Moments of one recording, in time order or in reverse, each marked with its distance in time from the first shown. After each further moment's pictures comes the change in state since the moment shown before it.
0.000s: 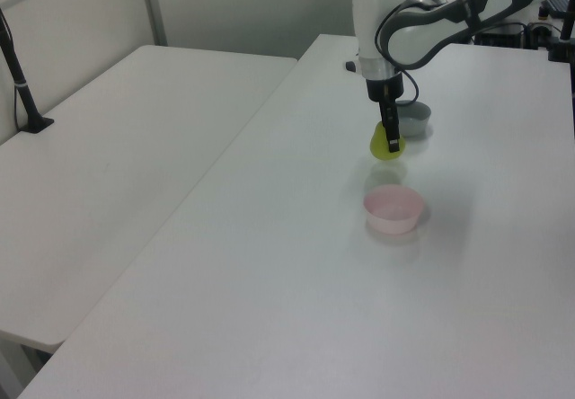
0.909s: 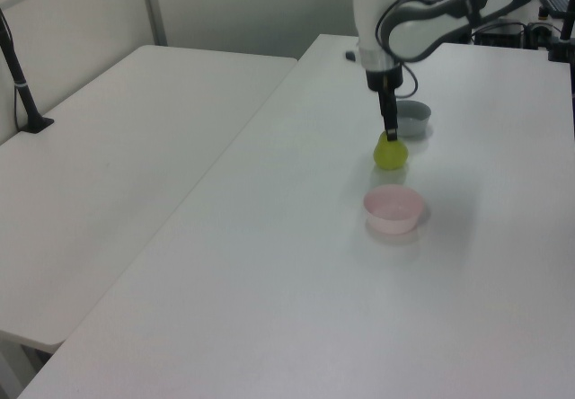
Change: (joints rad) arm 0.008 -0.039 -0.032 0.027 -0.030 0.000 0.034
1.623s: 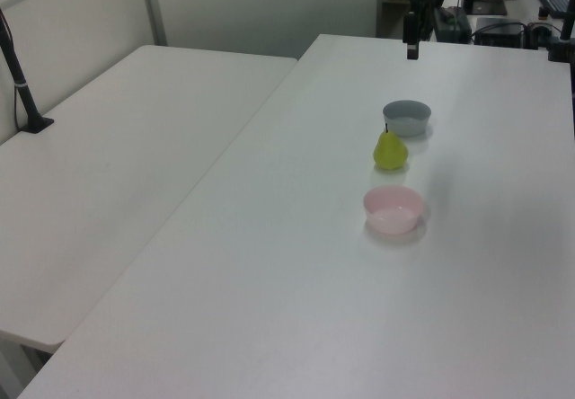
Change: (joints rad) arm -0.007 -0.264 -0.025 0.053 0.000 -0.245 0.321
